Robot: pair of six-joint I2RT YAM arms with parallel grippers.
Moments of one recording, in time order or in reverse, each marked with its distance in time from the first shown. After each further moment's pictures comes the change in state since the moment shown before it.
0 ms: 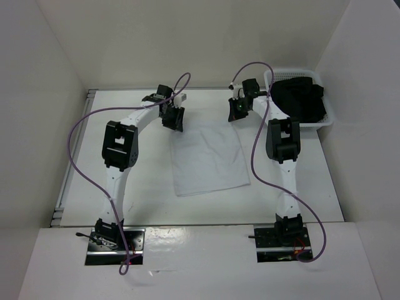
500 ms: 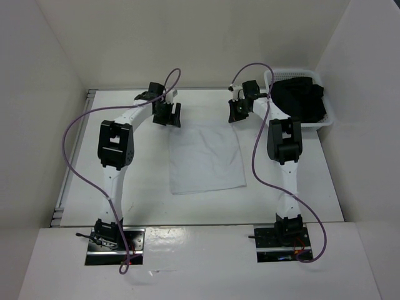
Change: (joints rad) left arm 0.051 -0.008 -0.003 0.046 -0.008 -0.028; right arm 0.000 -0.045 -0.087 0.050 0.012 -0.027
